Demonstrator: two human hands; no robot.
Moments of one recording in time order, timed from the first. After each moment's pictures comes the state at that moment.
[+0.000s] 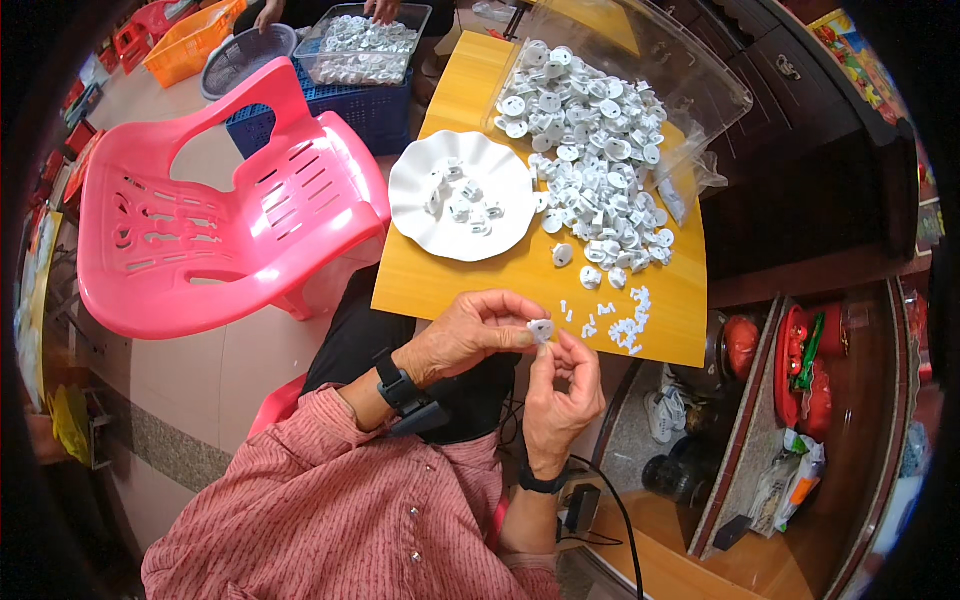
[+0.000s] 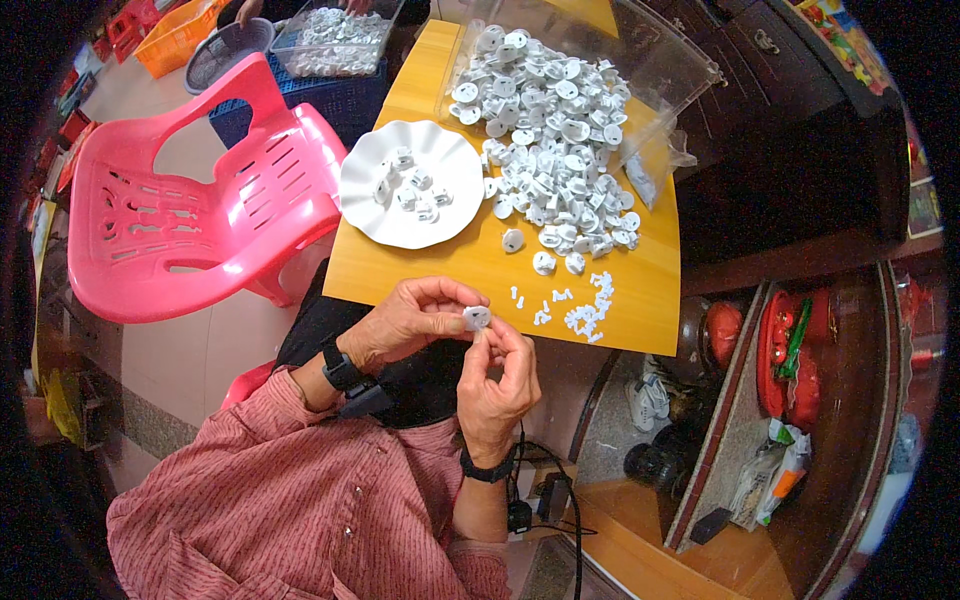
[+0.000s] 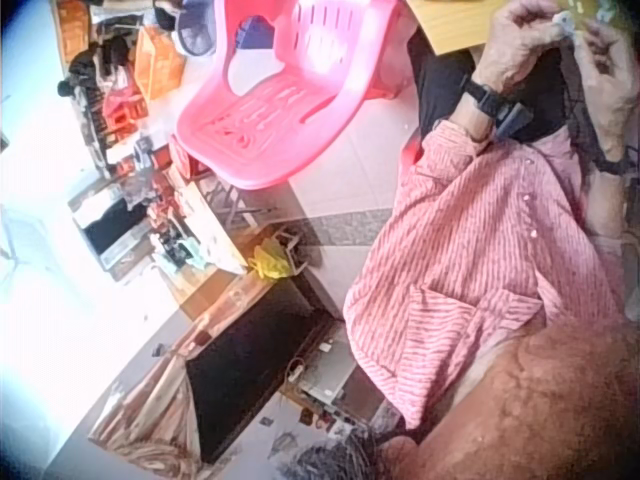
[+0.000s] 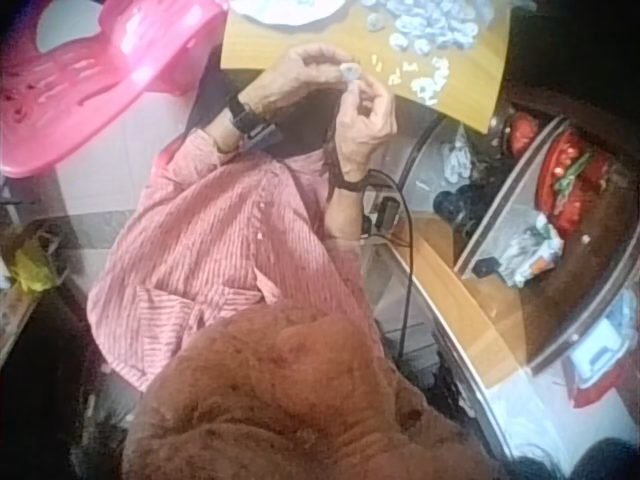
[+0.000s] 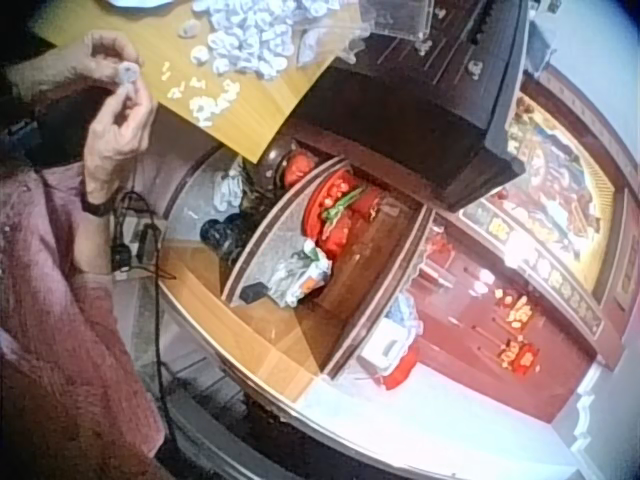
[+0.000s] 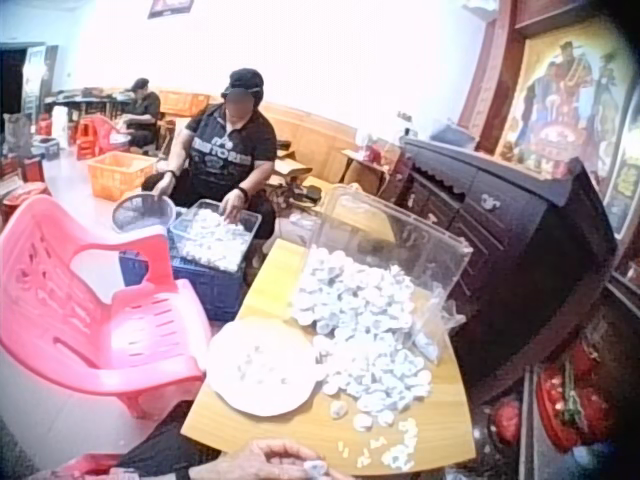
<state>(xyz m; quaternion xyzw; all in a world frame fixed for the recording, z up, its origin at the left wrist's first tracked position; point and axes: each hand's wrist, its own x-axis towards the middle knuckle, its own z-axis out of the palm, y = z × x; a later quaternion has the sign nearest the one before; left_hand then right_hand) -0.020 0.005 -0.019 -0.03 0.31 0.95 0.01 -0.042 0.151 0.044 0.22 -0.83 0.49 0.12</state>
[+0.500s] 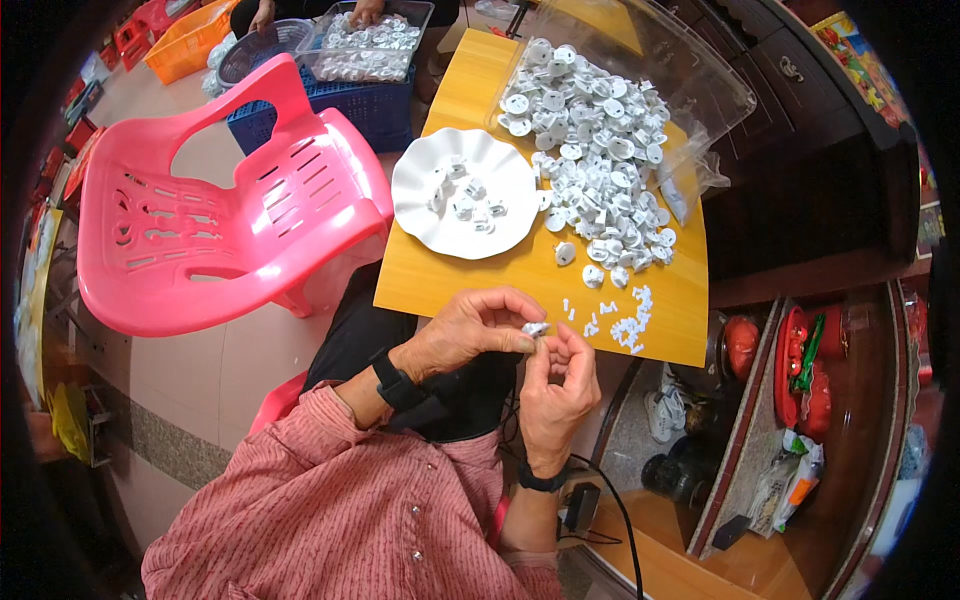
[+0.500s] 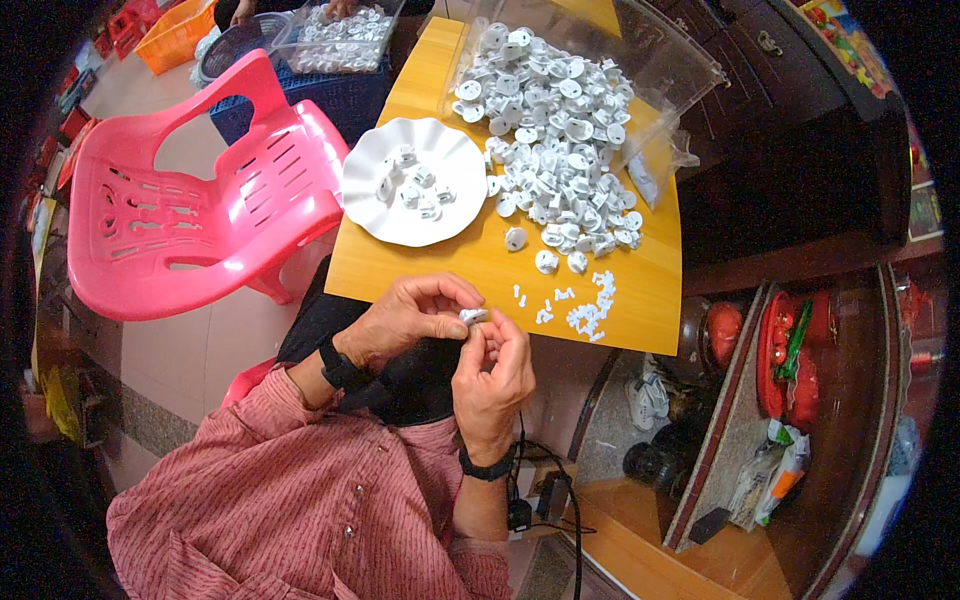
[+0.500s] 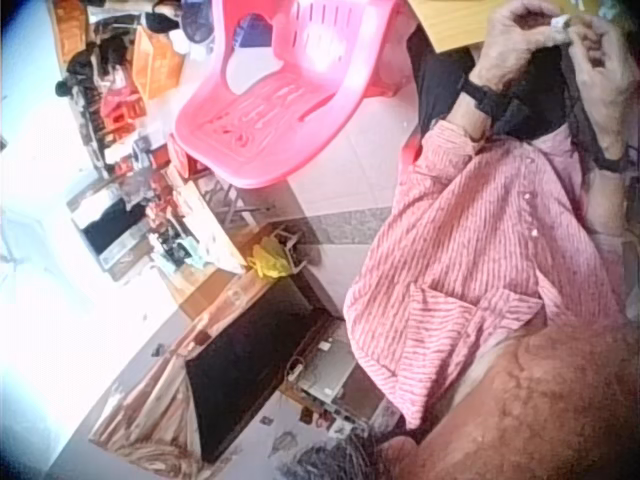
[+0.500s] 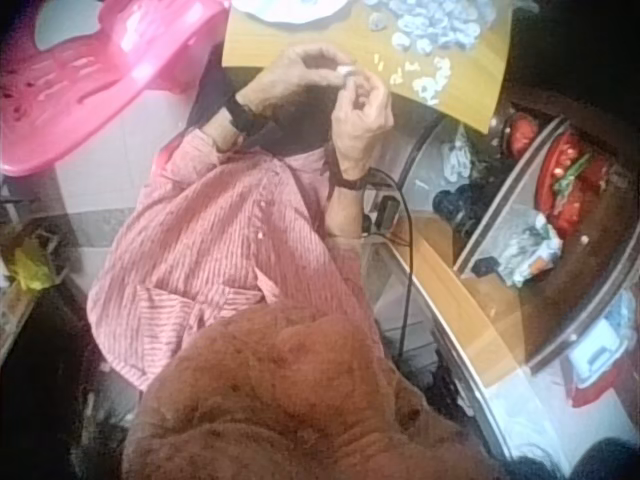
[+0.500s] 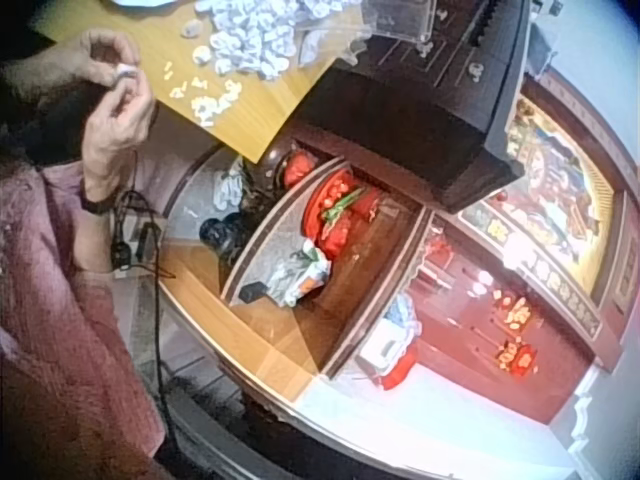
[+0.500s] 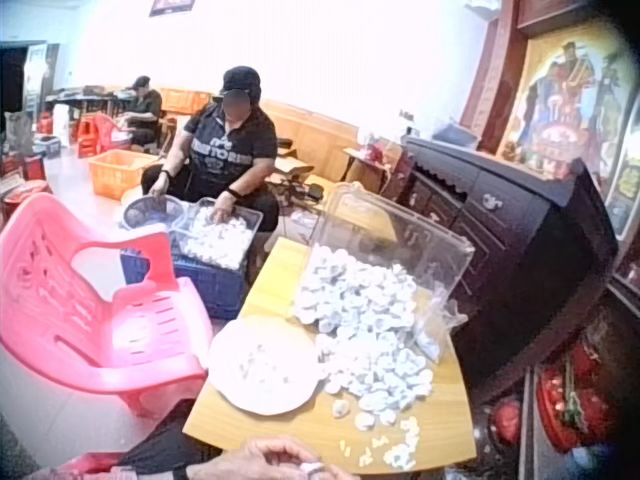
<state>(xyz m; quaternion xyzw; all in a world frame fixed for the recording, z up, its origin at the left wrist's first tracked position) -0.017 0.000 -0.022 0.00 0.40 0.92 -0.04 -0.042 0.148 0.042 0.26 -0.85 0.44 0.11</state>
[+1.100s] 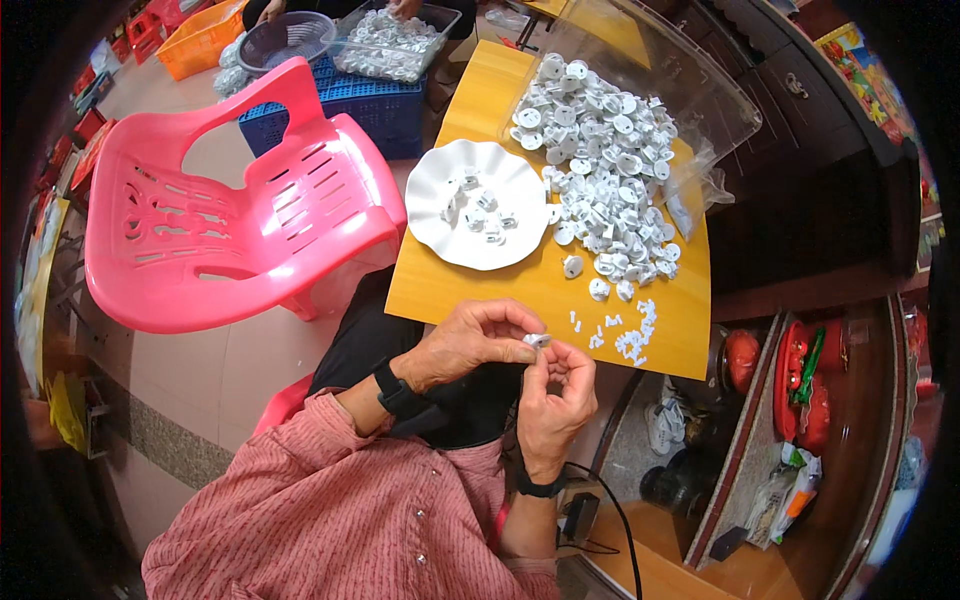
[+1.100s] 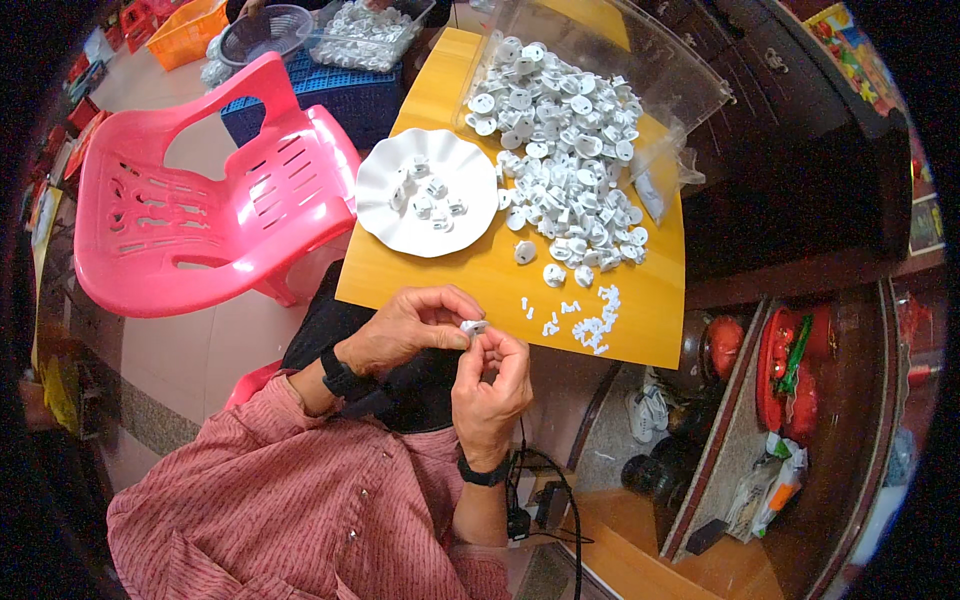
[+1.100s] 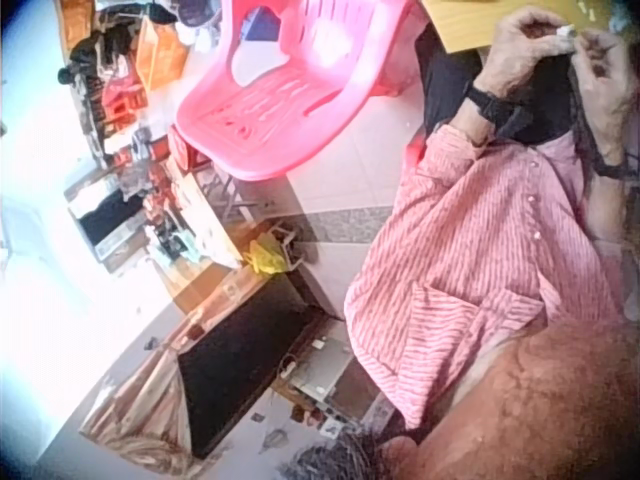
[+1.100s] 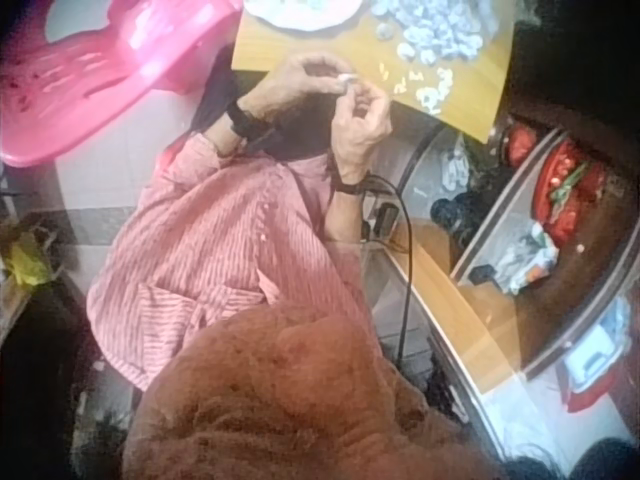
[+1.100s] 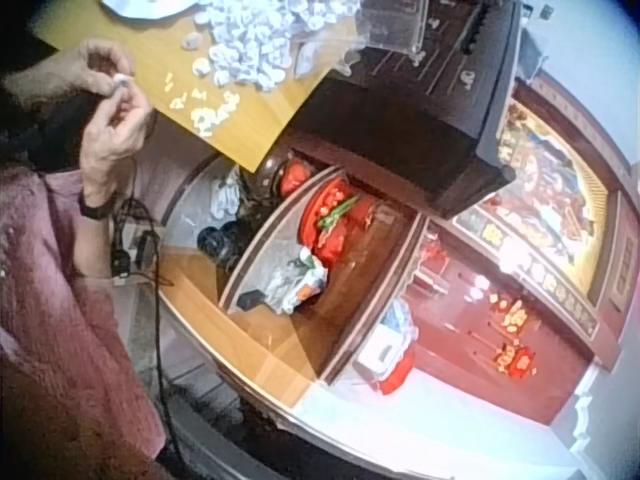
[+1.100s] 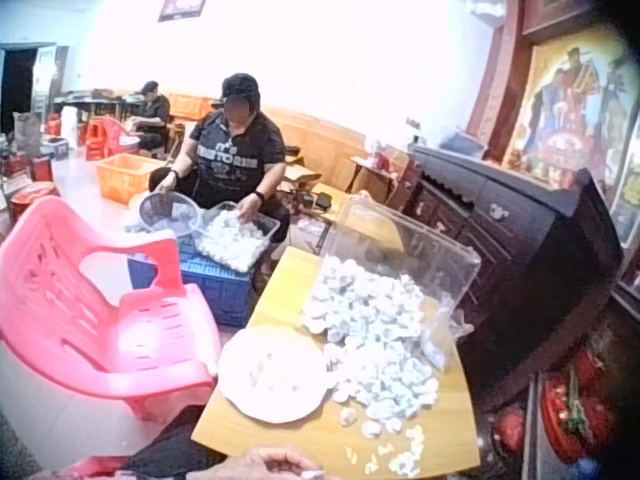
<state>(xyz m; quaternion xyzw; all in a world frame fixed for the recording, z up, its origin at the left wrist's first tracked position) -0.007 -0.005 -0.013 -0.02 0.41 0.91 -0.02 -0.034 0.142 0.042 0.24 -0.84 0.48 0.09</state>
